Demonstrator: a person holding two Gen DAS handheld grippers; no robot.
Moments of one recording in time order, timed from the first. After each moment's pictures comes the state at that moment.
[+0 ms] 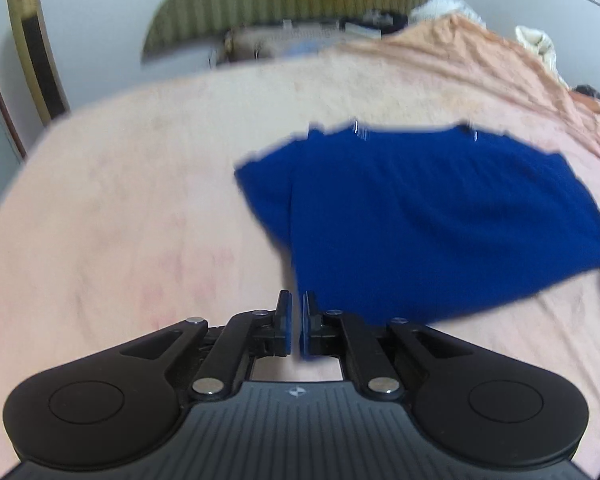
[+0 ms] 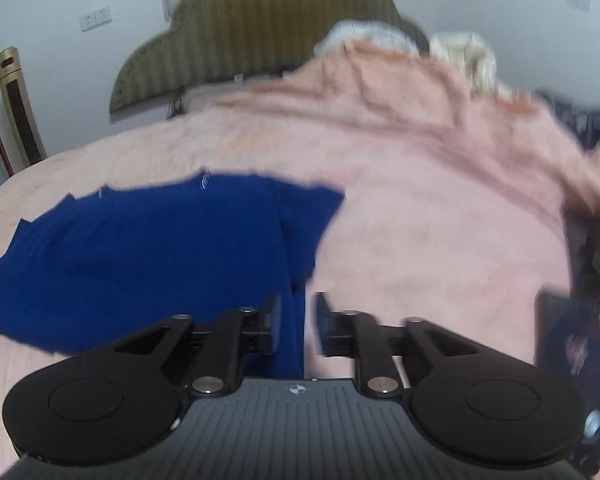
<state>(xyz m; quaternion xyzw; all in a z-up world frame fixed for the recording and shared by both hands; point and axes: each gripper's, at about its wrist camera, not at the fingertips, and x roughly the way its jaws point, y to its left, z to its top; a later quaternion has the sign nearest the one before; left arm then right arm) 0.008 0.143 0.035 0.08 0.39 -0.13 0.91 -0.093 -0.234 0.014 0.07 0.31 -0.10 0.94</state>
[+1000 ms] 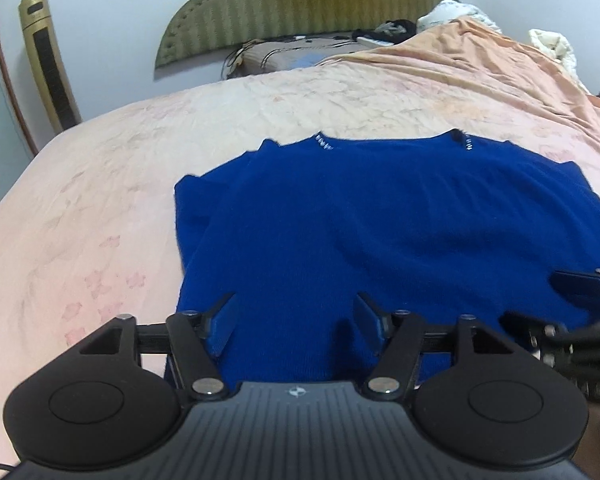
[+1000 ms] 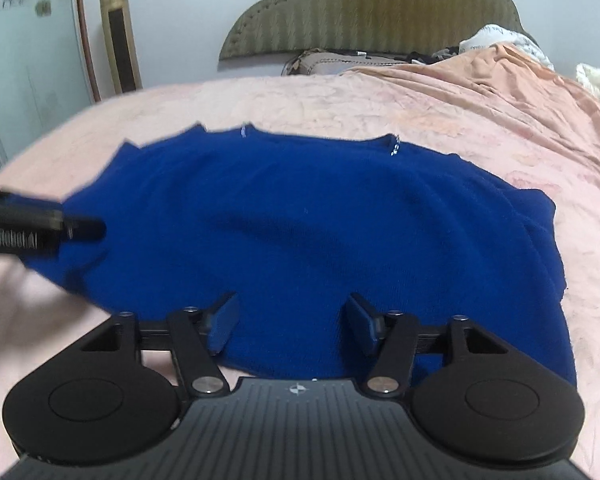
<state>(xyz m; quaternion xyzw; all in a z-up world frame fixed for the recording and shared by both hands) 0.019 0.053 0.001 0.08 0.38 -0.07 0.92 -0.031 -0.106 -0.027 0.00 0.35 0.04 0.93</state>
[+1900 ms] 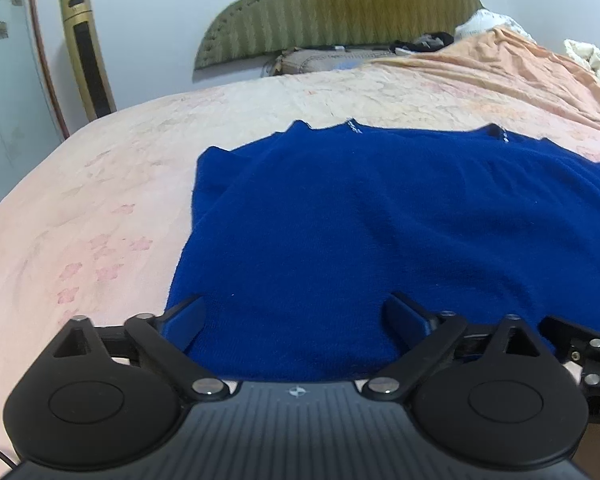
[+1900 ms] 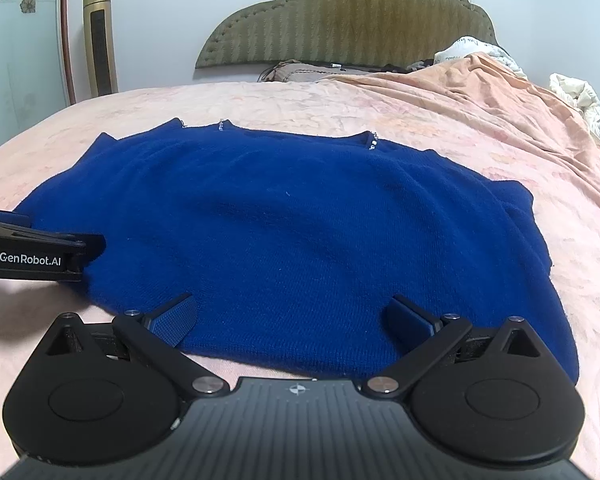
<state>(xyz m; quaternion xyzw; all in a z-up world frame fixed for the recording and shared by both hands) 0.006 0.051 -0.038 0.06 0.34 -0.01 0.94 -0.041 -0.101 -0.046 -0.01 0.33 0.00 0.95</state>
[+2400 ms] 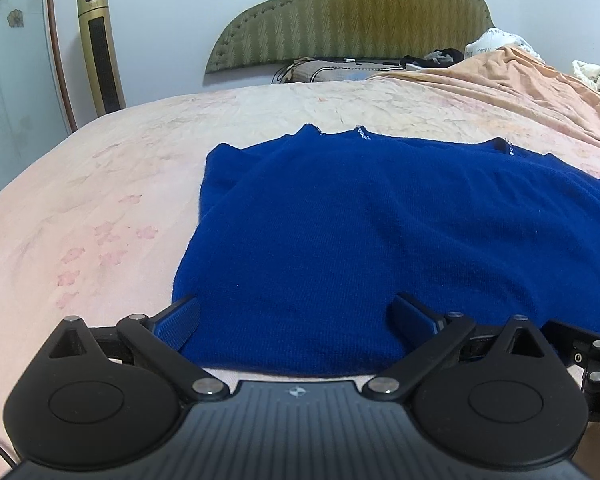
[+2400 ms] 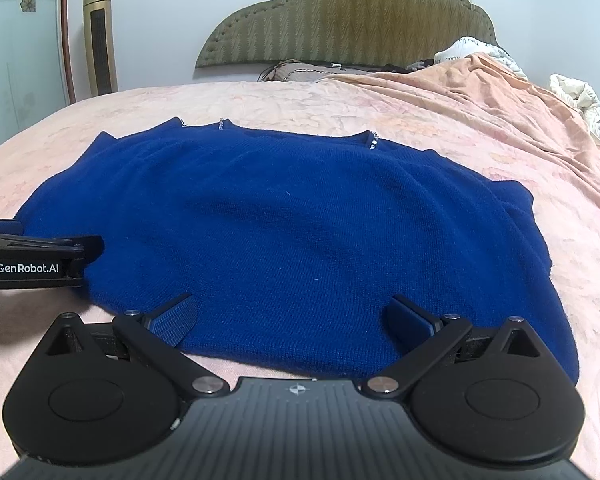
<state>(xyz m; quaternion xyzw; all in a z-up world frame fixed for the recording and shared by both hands) 0.000 0.056 -0.042 0.04 0.33 -0.01 0.94 -0.042 -0.101 -0.046 -0.01 0.33 0.00 0.95</state>
